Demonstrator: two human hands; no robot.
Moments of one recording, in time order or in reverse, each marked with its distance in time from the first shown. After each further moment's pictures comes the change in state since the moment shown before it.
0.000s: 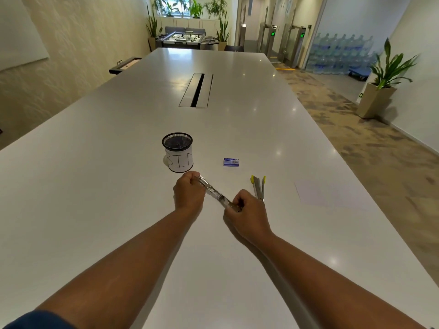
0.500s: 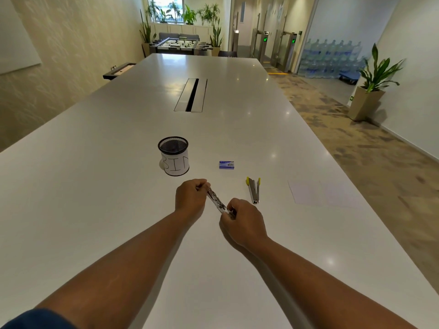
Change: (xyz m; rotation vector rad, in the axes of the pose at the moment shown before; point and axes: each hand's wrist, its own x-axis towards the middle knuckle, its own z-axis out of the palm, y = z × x) left_hand -0.008 0.002 0.000 0.196 -0.169 0.179; right_hand -0.011 -0.002 0.001 -0.276 -0.063 -0.038
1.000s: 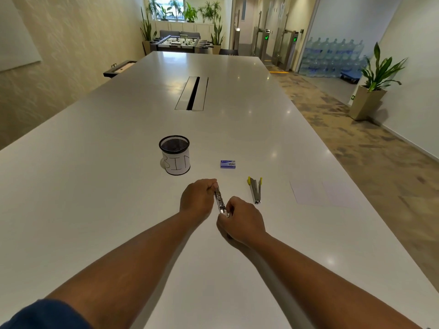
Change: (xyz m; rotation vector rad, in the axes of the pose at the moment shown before) left_hand 0.004 -0.007 0.011 0.341 -0.106 0.260; right_hand 0.008 -0.007 0.000 -0.049 -0.111 0.054
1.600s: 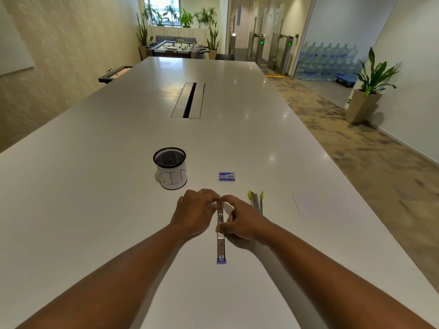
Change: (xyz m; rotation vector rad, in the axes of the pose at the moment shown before) left_hand 0.025 -0.020 -0.007 0.230 -0.105 0.279; right_hand 0.053 0.001 -0.028 0.130 -0.379 -0.034
